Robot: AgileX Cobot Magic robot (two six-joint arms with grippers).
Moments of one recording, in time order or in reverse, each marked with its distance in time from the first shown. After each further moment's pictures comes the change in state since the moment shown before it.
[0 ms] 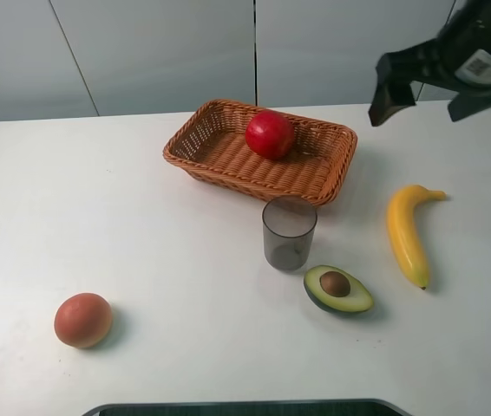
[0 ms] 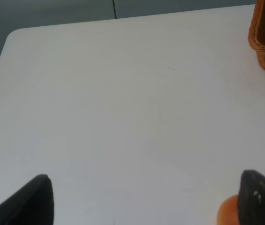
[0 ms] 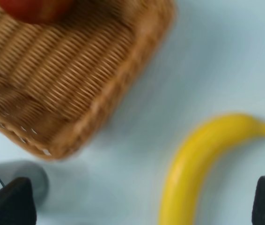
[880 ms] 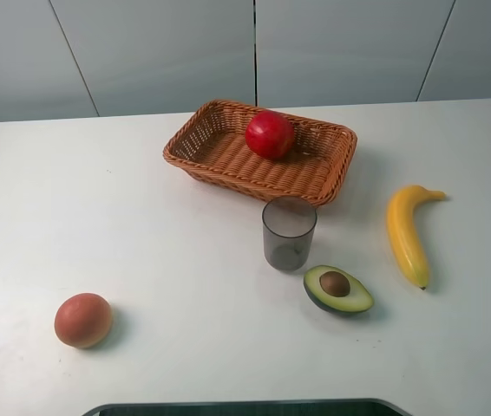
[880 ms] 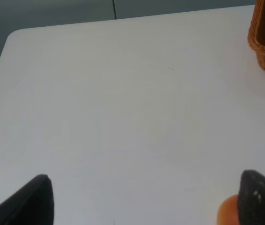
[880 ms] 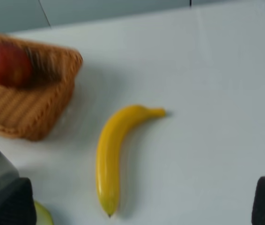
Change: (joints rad) left arm 0.000 0.000 0.000 0.000 0.000 0.000; right arm -0.185 -1.221 0.336 -0.070 0.301 0.001
